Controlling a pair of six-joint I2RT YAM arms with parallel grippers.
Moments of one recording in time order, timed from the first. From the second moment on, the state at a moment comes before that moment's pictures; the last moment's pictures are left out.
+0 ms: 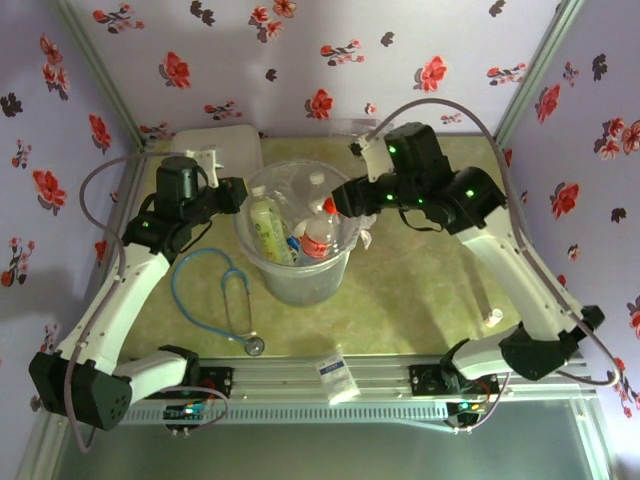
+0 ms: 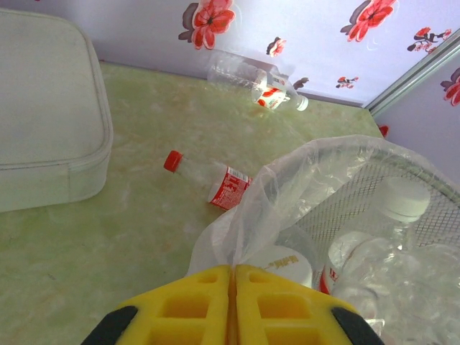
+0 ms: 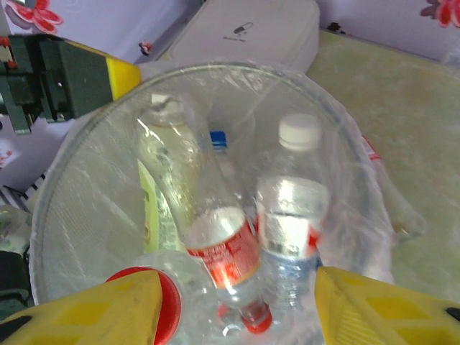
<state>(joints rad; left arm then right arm) -0.34 1.14 1.15 -0.47 0.20 -0.41 0.71 1.41 1.80 -1.04 -0.21 0.18</state>
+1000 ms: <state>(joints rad) -0.34 1.15 1.15 -0.46 0.20 -0.42 0.76 1.92 2.27 -1.04 -0.30 0.27</state>
